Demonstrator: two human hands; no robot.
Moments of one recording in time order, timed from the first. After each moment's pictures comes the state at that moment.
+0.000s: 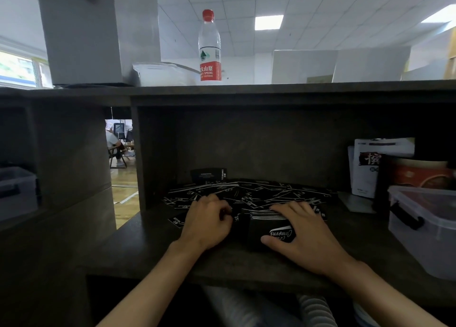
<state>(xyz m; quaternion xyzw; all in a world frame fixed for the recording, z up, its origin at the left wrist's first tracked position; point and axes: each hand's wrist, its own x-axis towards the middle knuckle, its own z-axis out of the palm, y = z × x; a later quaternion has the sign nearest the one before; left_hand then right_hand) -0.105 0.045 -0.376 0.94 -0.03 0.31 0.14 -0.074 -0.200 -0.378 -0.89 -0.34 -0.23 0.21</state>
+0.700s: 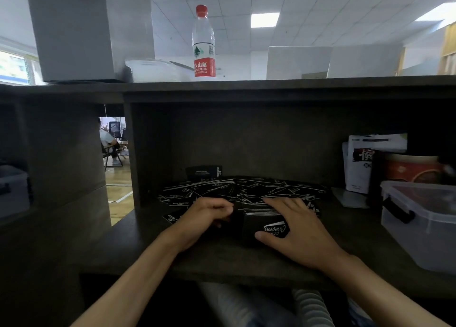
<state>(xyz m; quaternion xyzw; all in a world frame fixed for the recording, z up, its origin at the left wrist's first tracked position) -0.115 0.046 -0.370 0.79 -0.10 0.09 0.60 -0.073 -0.201 -0.380 -0.88 -0.34 -0.23 0.22</state>
